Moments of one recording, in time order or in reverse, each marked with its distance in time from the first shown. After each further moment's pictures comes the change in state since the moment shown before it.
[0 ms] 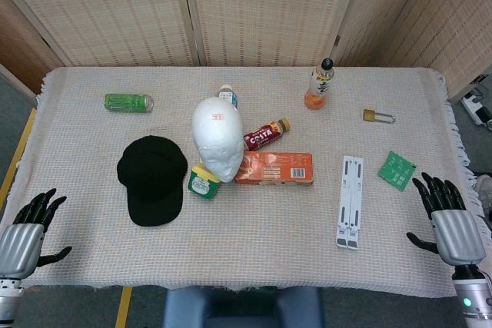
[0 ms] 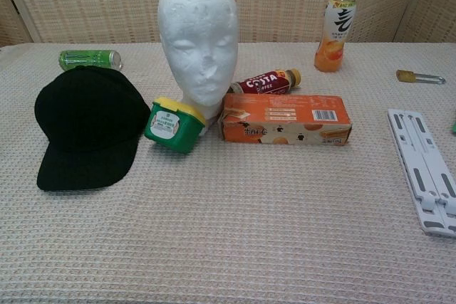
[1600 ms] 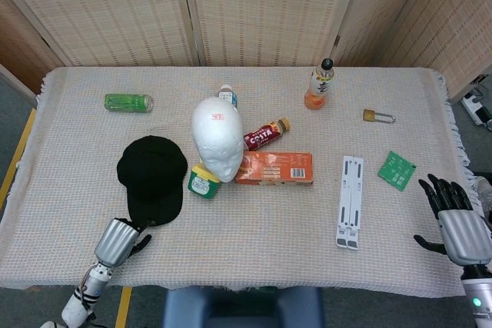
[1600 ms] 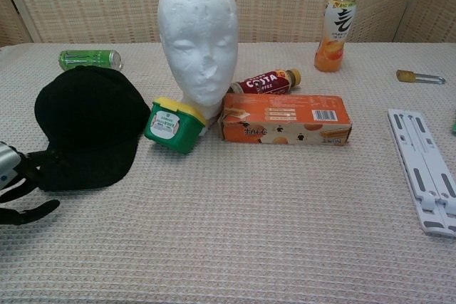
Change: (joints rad) left arm -0.163 -0.916 0.048 1.344 0.269 0.236 -0.405; right arm 0.003 0.070 -0.009 -0.033 0.027 -0.045 0.031
